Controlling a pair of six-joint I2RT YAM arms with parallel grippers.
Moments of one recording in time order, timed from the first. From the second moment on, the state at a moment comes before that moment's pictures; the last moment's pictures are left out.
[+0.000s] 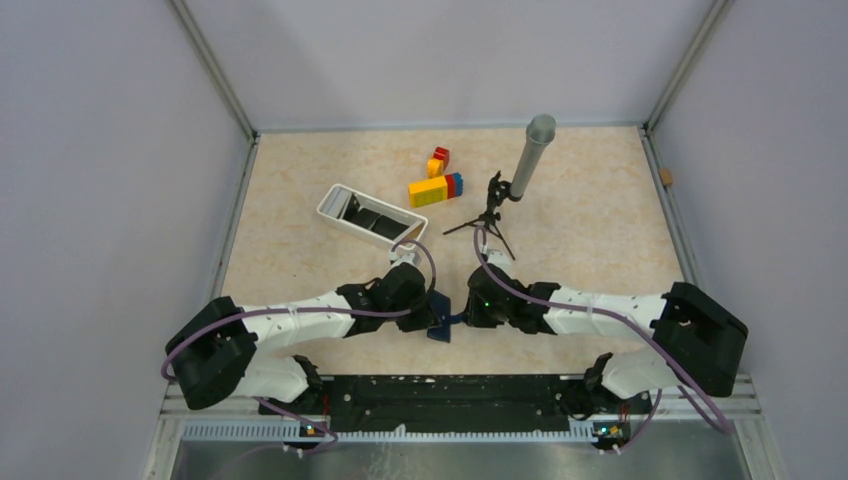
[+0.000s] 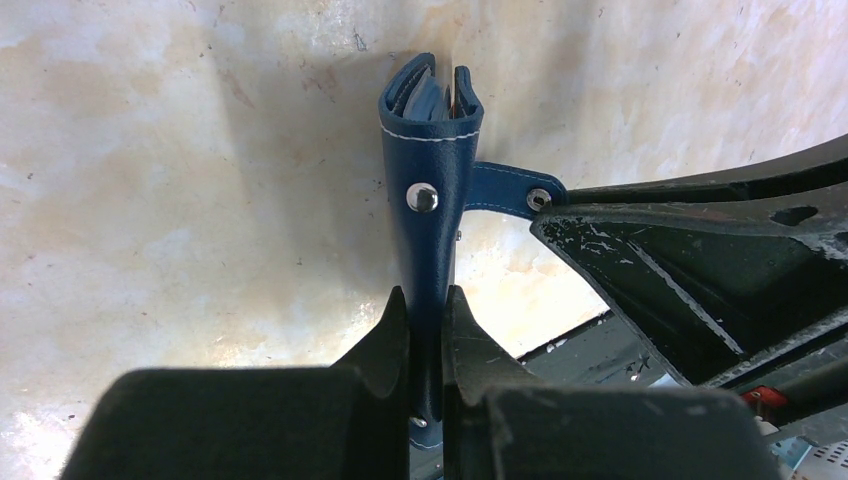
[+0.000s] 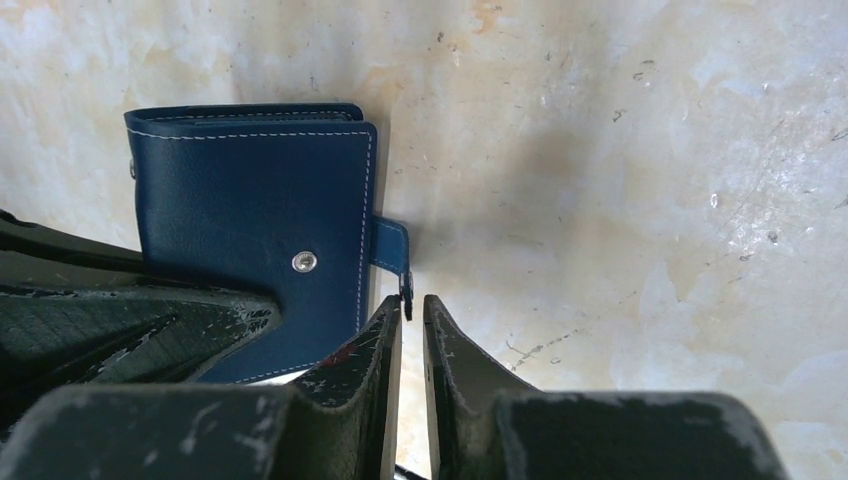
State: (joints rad) left arm -0.94 1.30 0.59 -0.16 0.02 -1.05; right arm 1.01 1.35 0.63 -0.19 0.15 0.95
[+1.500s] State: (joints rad) left arm -0.94 1.30 0.59 -0.17 0.02 -1.05; right arm 1.00 1.32 0.61 -0.13 0.12 0.95
